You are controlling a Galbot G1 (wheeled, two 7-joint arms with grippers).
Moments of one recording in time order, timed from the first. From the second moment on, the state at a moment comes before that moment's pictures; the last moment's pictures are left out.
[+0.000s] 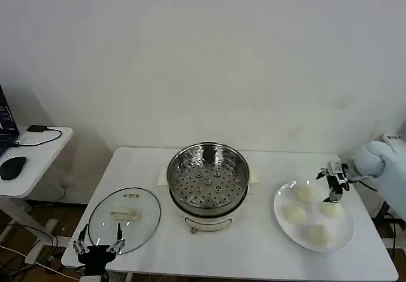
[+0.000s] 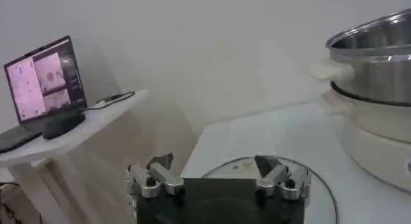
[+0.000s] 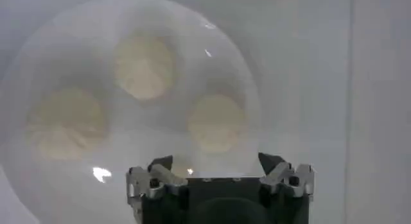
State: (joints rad) left arm 1.79 -1.39 -0.58 -2.16 0.08 0.18 -0.28; right arm -0.12 0.63 -0.56 1.07 -0.23 -0.05 -1.10
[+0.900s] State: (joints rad) left arm 1.79 -1.39 -0.58 -2.16 0.08 0.17 -0.28; right arm -0.10 0.75 -0.63 0.96 -0.28 -0.04 -1.08
